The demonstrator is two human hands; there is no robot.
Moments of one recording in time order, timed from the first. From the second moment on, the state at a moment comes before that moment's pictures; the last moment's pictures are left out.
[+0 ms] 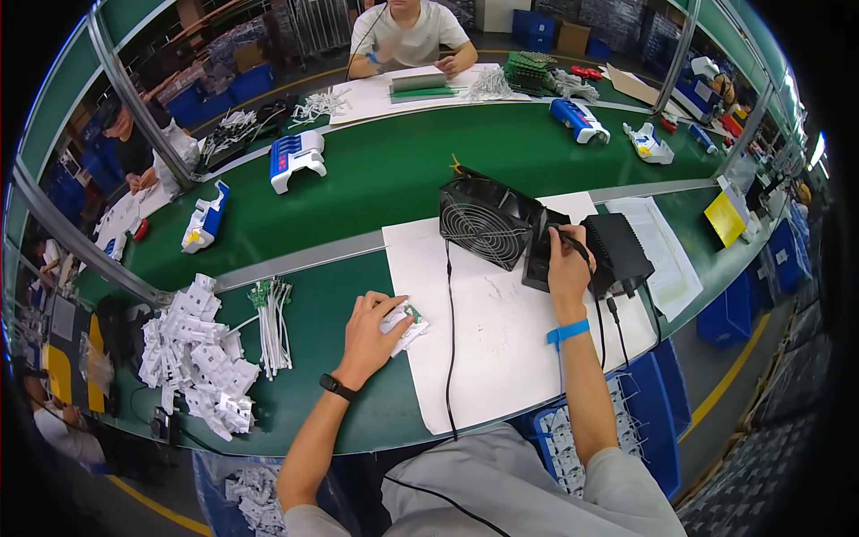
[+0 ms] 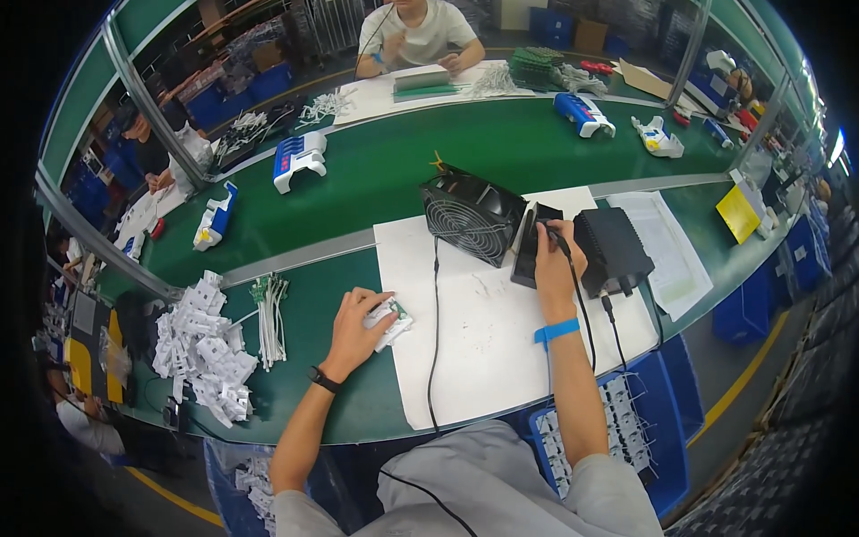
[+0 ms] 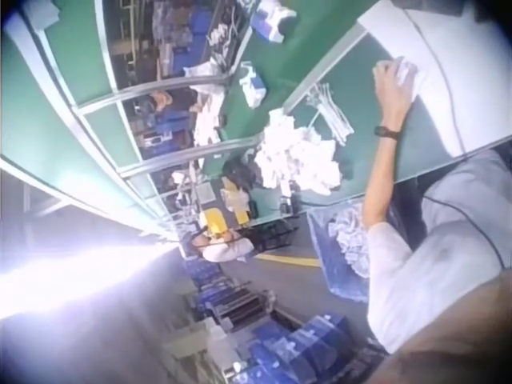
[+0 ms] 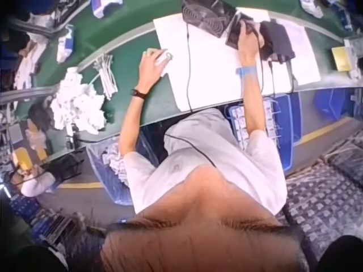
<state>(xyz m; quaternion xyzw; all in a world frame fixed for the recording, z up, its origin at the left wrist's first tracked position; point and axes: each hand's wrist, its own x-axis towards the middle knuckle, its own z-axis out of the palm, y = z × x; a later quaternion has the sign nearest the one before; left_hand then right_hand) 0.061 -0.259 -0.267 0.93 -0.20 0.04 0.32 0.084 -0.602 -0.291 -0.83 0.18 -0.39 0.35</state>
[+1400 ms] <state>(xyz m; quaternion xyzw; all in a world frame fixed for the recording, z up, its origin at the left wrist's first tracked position) 0.003 -0.251 -0.269 0.93 -0.29 0.08 0.23 0.016 -0.491 -0.291 -0.70 -0.04 -0.21 0.68</state>
